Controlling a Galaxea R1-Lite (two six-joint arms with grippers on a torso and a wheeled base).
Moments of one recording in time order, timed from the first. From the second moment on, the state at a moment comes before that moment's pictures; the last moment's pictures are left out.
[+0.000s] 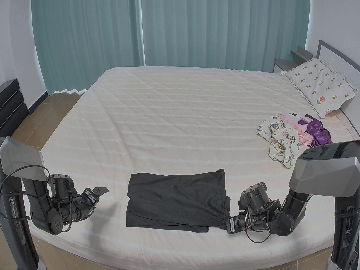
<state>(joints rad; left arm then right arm) 0.01 2.26 -0.29 -1.34 -0.21 -0.84 0.56 2.31 -0.60 -0.80 0.00 0.34</state>
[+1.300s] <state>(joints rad) -0.01 1.62 -0.11 -1.31 -0.21 -0.71 0.38 1.46 -0.30 -0.79 -0.20 0.51</state>
